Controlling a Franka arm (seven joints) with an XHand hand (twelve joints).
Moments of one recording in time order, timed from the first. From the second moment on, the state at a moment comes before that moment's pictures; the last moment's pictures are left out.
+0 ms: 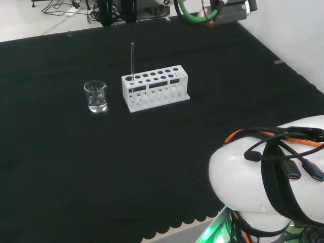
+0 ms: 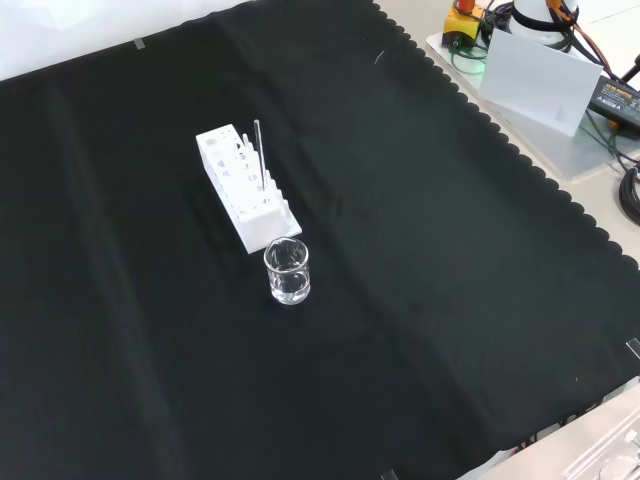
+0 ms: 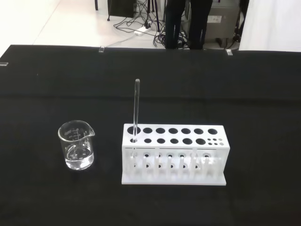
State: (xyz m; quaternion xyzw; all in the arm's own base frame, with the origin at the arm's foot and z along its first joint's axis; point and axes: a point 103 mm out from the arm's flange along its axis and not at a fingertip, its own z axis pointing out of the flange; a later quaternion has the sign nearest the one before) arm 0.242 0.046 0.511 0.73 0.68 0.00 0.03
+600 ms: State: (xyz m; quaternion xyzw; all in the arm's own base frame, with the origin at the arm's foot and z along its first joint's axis) arm 0.273 0.056 0.504 0.72 0.70 -0.01 0.02
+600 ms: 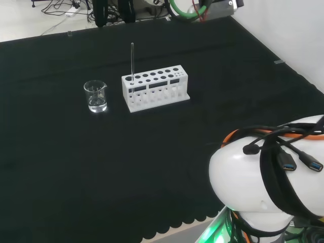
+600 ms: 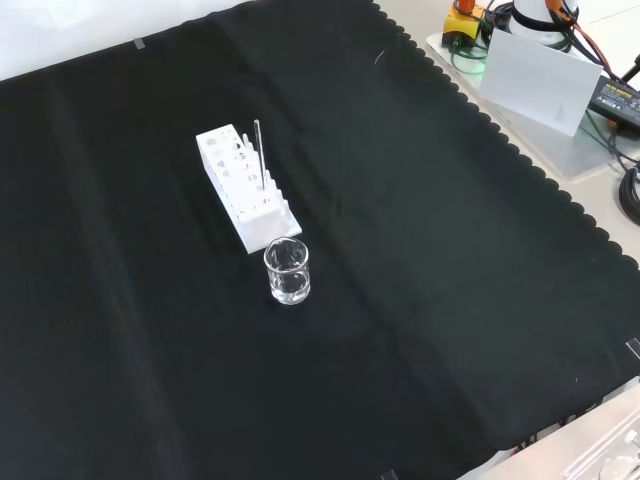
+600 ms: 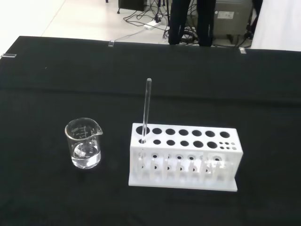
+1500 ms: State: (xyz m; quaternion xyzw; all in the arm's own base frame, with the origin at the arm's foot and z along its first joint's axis) arm 0.383 0.058 0.481 0.69 0.72 -0.03 0.00
